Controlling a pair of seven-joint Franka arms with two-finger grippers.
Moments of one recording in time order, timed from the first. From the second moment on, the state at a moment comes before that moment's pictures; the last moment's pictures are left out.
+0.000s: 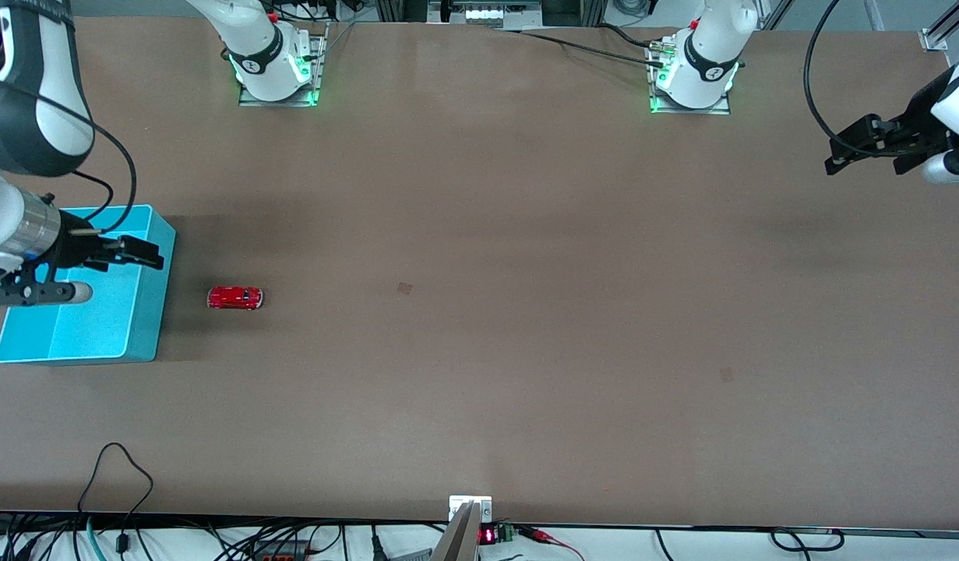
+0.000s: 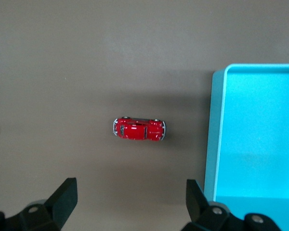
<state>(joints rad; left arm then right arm) 0.01 -0.07 -0.02 -1.66 -0.03 1.58 -0.05 -0.01 0.28 -0.04 -1.64 0.05 1.83 -0.13</state>
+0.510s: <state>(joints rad) 0.00 -0.07 -0.03 -1.66 -0.03 1.61 -0.06 -0.02 0.43 -0.05 -1.69 0.05 2.04 -0.67</state>
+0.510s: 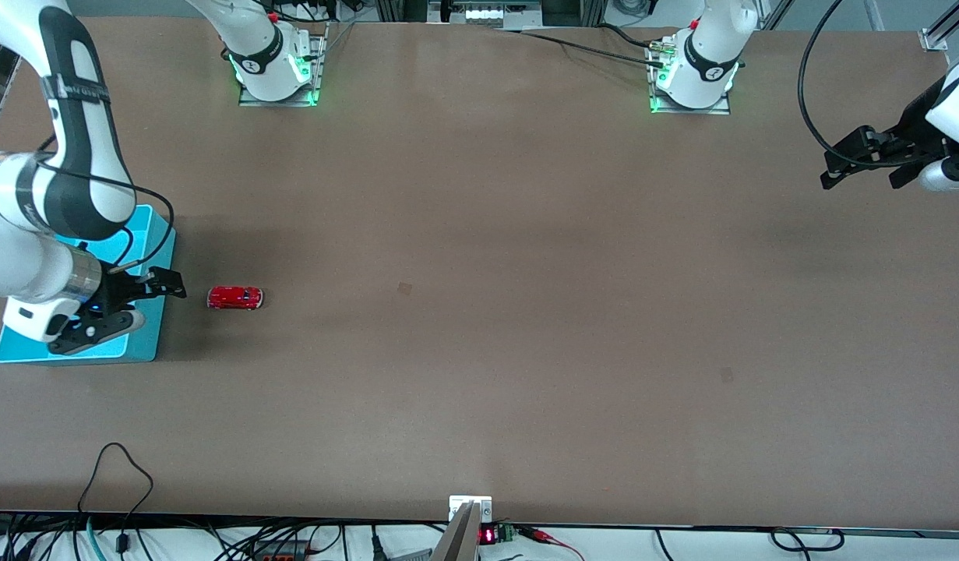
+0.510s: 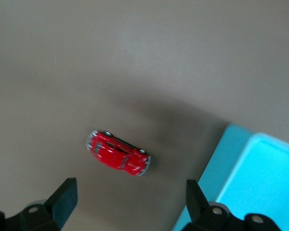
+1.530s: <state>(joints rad) -0.01 -0.04 -0.03 -1.62 -0.03 1.61 -0.06 0.04 0.47 -0.04 -1.99 0.06 2.39 -1.37</state>
